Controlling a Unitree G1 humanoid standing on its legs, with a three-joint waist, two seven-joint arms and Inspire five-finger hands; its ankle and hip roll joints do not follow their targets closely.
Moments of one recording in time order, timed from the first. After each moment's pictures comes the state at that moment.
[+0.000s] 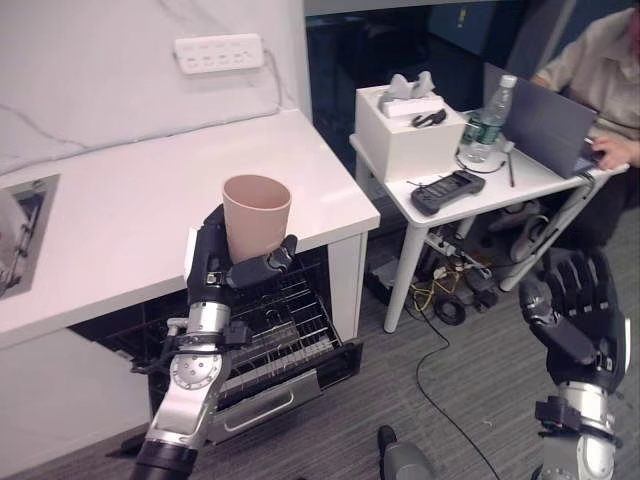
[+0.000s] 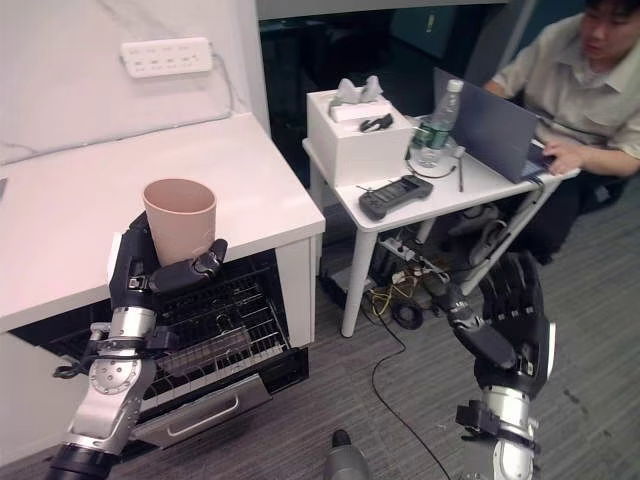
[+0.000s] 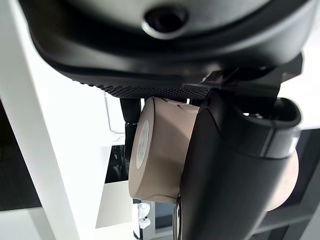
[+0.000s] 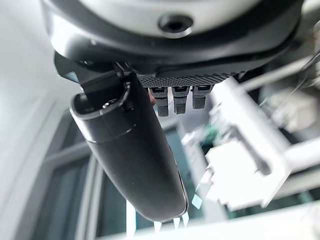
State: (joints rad) left arm -0.12 0.40 -0.13 0.03 -0.29 -0.32 0.29; right arm 0.28 -0.29 -0.16 -0.17 0.73 -0.48 0.17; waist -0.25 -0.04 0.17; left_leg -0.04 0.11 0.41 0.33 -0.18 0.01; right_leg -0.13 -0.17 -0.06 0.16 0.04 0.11
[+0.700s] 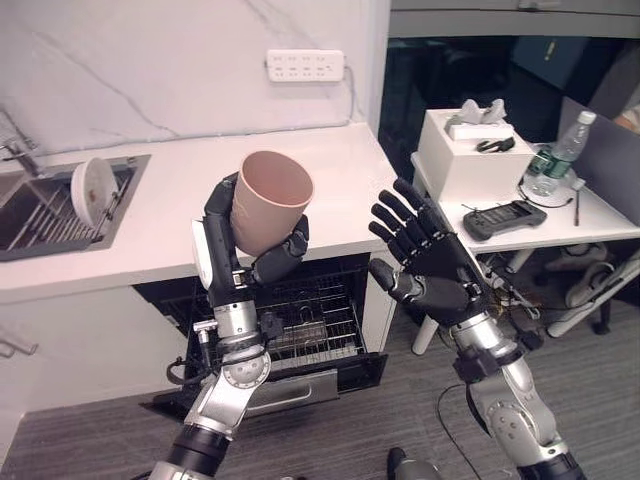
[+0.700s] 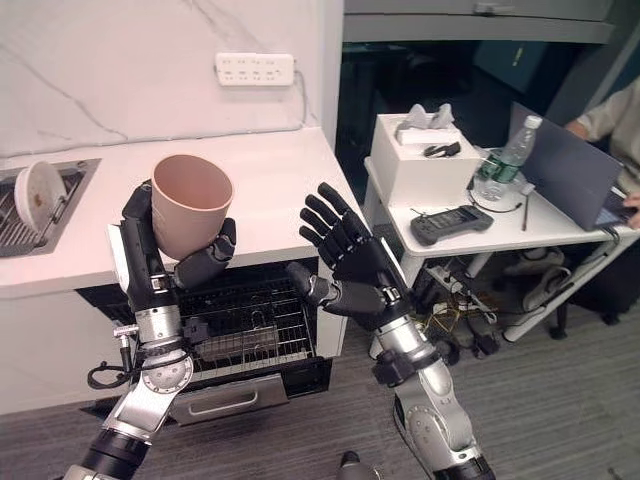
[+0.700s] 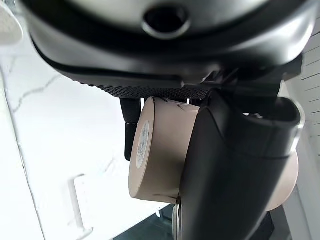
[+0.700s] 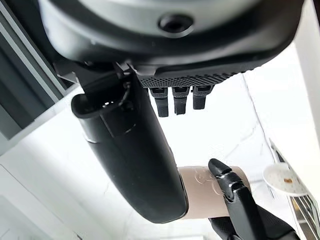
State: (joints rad) left arm -0.16 0.33 -0.22 0.07 0.24 -0.48 0.74; right arm -0.06 -0.37 0.24 -0.20 0.83 -0.24 0.28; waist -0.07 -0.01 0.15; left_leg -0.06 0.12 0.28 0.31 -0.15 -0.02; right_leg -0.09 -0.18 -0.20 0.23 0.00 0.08
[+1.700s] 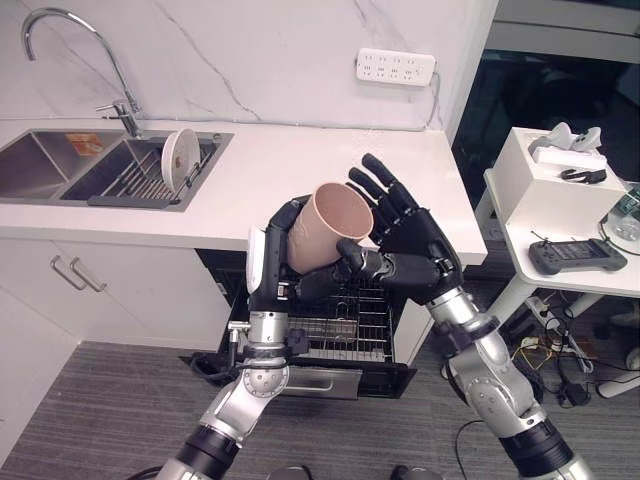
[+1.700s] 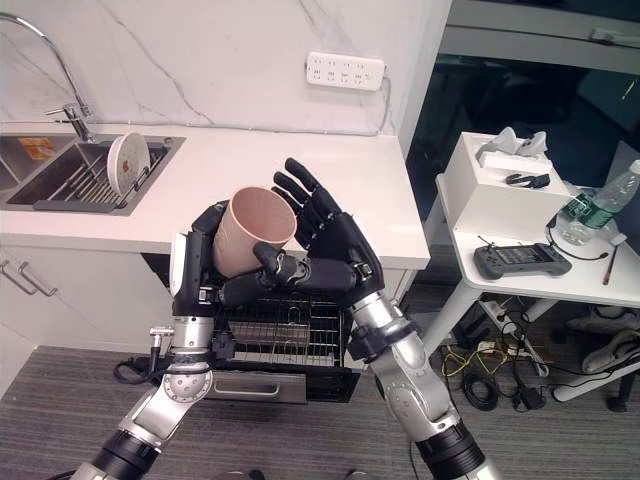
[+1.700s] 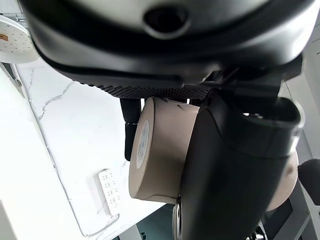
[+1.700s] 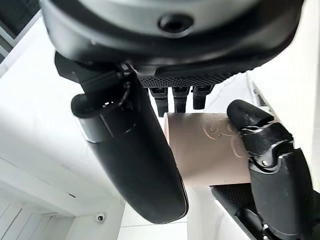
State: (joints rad) left arm -0.17 0.34 -0.37 0.10 0.24 -0.48 0.62; right arm -0.21 -0.36 0.35 -0.15 0.80 -0.20 0.18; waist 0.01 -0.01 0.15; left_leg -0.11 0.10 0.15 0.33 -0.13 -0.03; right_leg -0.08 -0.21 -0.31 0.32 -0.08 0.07
